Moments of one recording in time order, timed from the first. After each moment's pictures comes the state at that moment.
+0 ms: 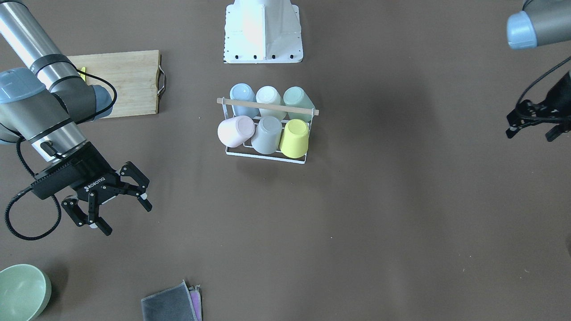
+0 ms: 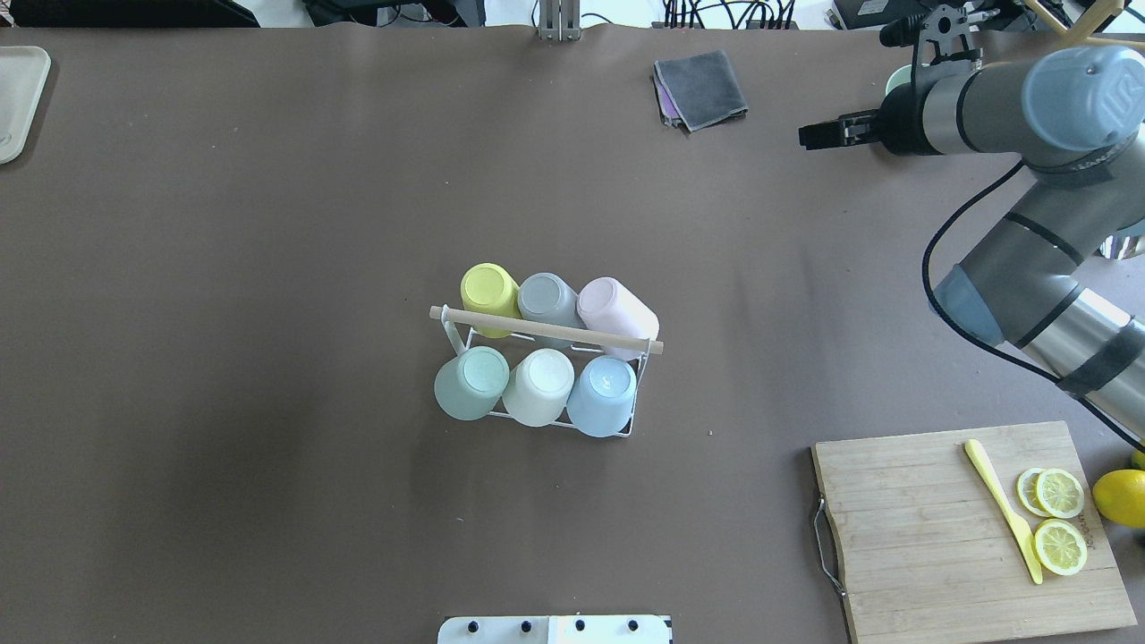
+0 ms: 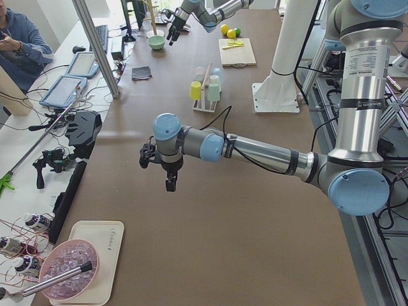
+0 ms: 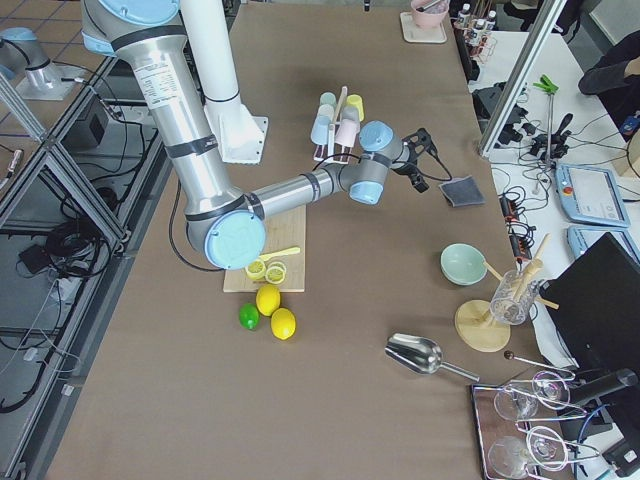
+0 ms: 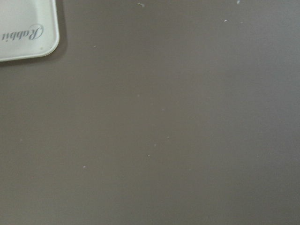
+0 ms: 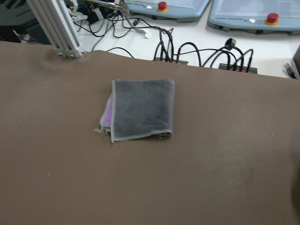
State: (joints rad) left arm -1.47 -1.56 -1.77 -1.55 -2.41 -0.19; right arm 0.97 -1.23 1.56 -0.82 1.89 0.80
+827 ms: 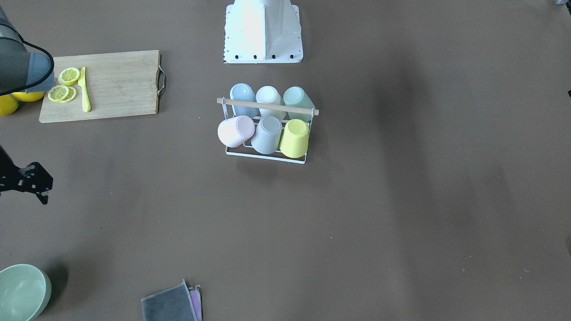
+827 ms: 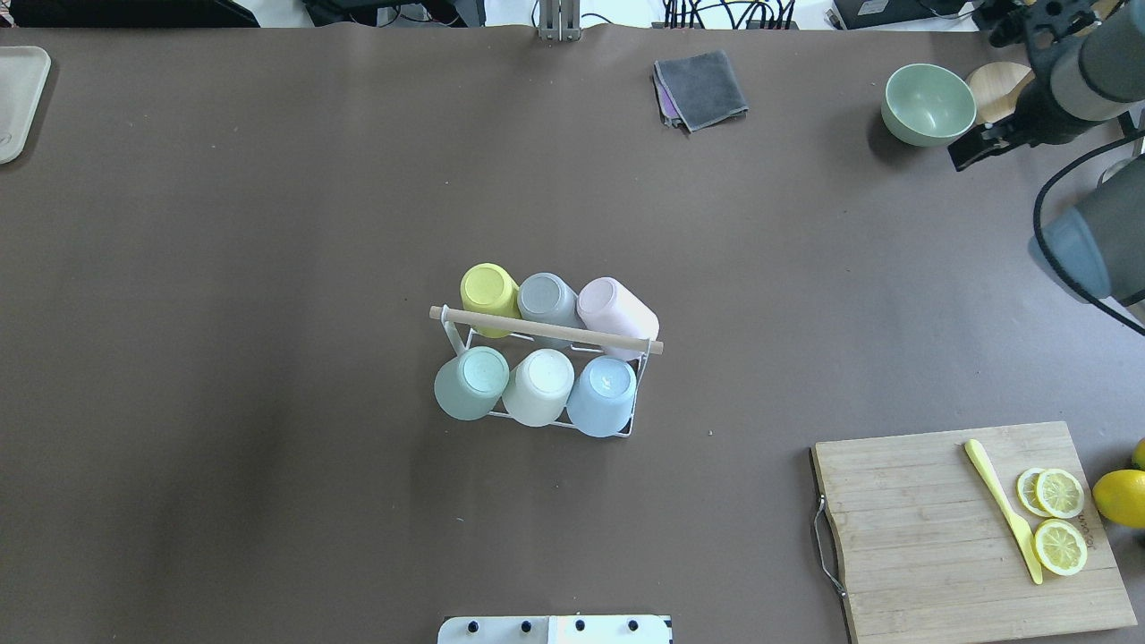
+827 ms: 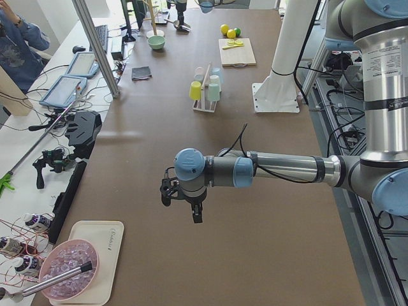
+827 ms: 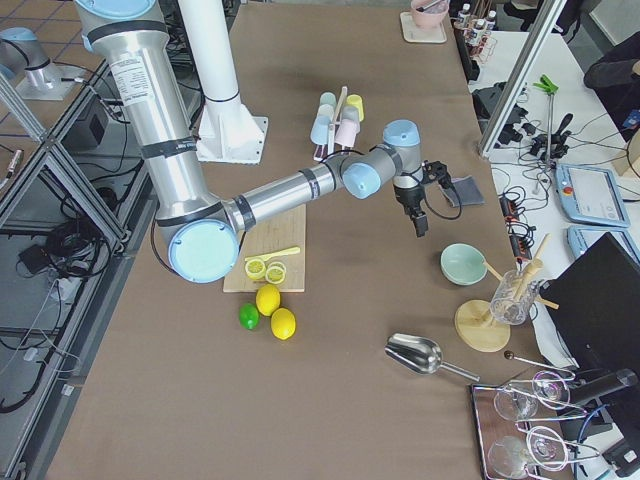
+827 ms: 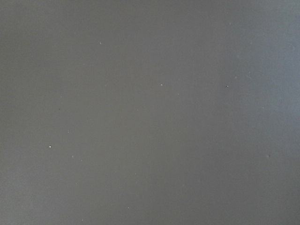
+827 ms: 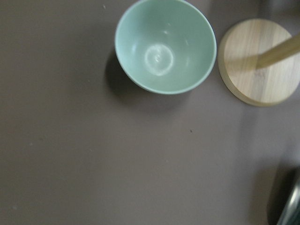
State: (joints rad) left arm -1.55 -1.40 -1.80 -1.52 -2.42 -0.13; right arm 1.21 -1.31 1.66 -1.53 2.11 0.34
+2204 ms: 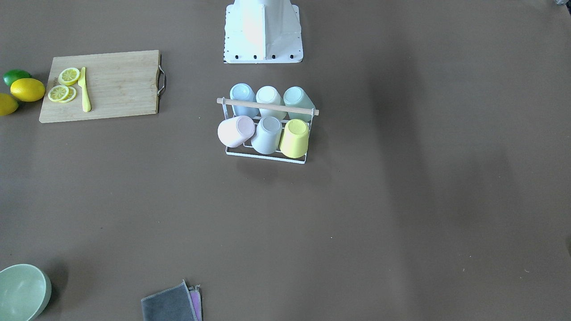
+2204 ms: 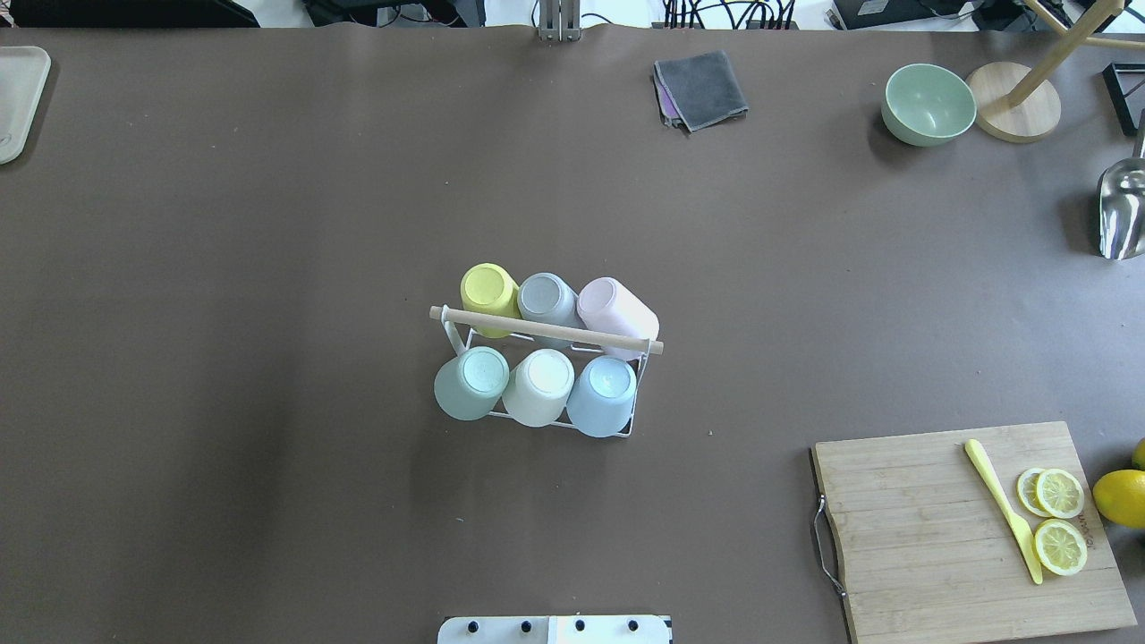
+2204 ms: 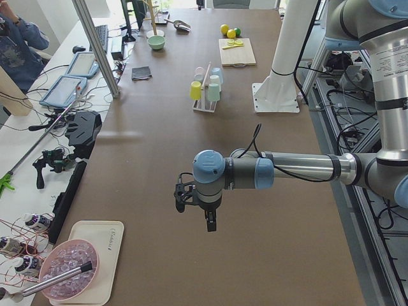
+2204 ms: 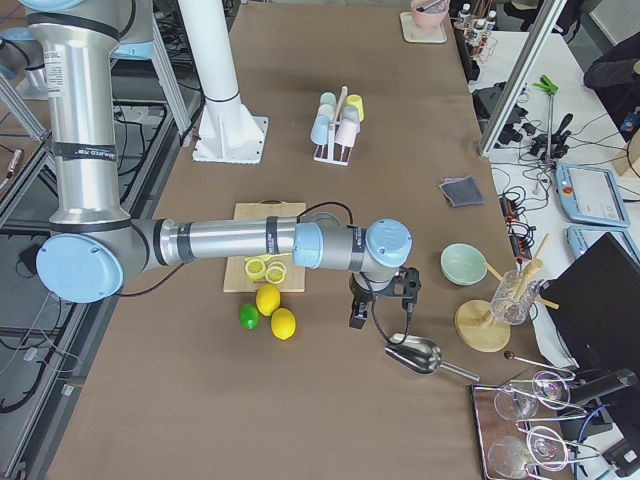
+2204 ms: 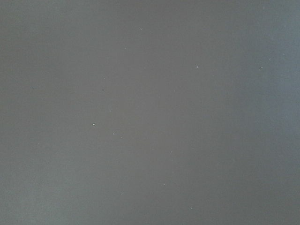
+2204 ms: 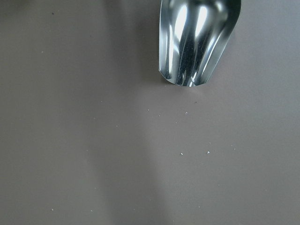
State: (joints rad) left arm -1.60 -1.31 -1.86 -1.51 -2.35 -0.08; right arm 1.51 -1.56 1.65 -1.72 2.43 0.15
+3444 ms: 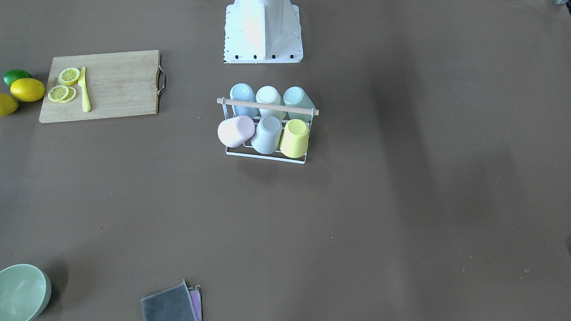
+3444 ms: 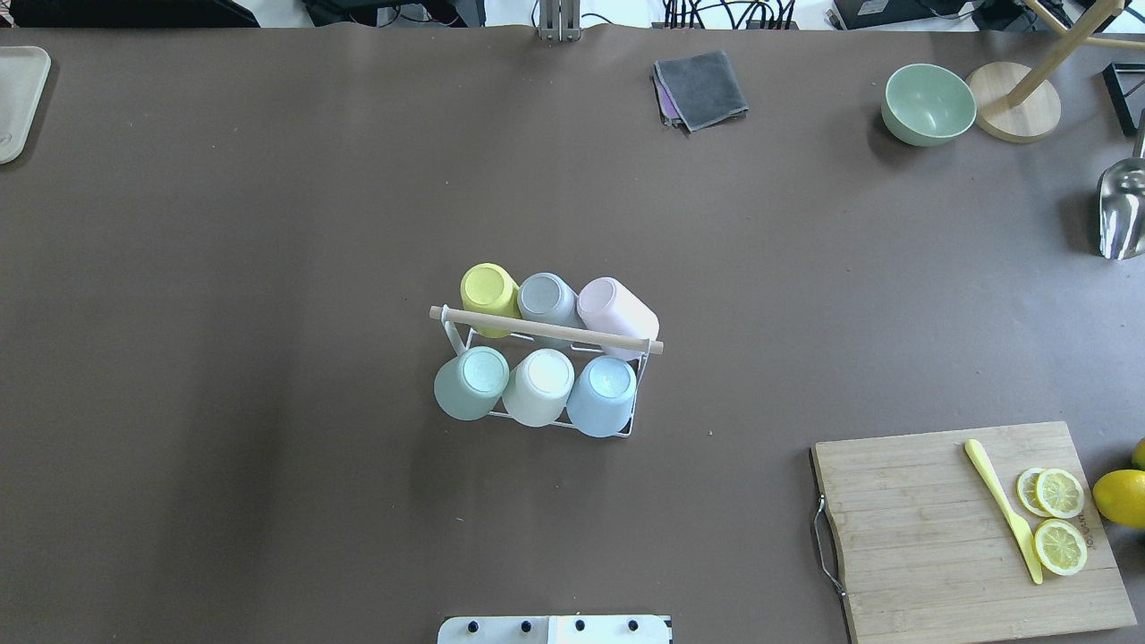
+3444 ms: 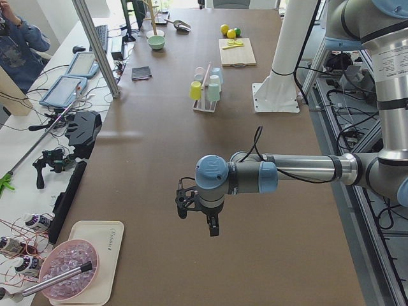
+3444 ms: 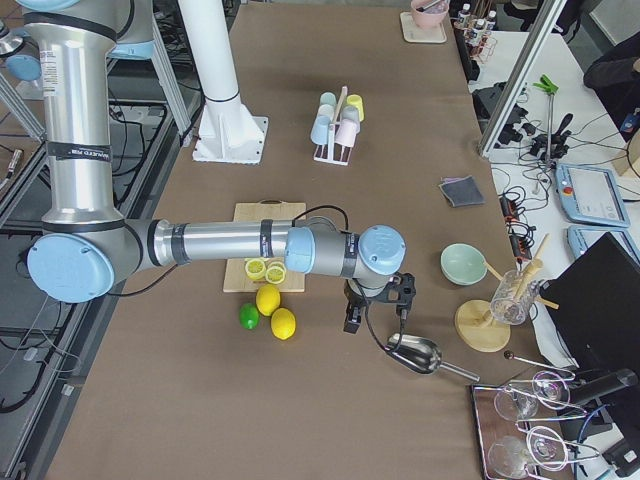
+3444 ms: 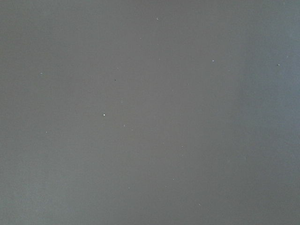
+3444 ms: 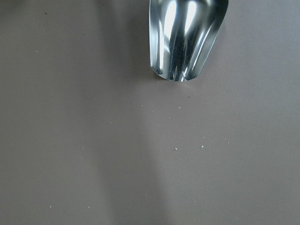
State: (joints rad) left arm -1.63 -1.30 -1.85 -1.51 -2.36 -0.09; right arm 1.53 -1.58 1.66 -1.72 2.44 0.15
